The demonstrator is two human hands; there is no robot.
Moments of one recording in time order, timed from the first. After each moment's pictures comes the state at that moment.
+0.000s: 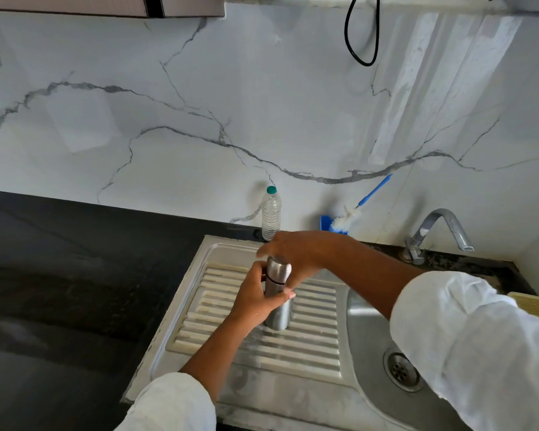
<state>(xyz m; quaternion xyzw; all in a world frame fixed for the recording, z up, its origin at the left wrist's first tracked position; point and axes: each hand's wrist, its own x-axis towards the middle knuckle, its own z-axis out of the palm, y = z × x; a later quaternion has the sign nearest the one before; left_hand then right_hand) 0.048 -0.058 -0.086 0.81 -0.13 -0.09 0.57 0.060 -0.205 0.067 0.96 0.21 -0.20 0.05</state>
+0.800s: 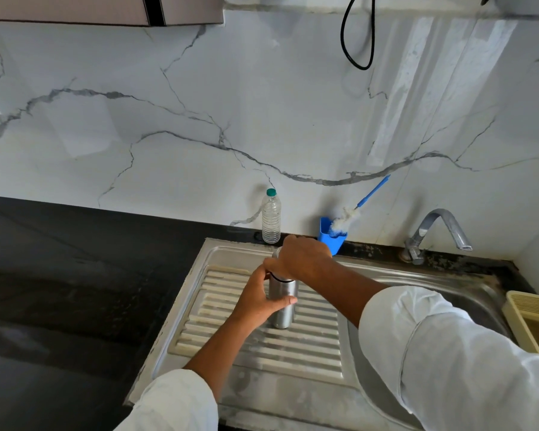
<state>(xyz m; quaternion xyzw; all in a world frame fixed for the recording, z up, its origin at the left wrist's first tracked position) 0.051 -0.058 -0.086 0.82 -0.15 -0.14 0.54 0.054 -0.184 0.039 0.99 -0.12 -0.10 -0.03</state>
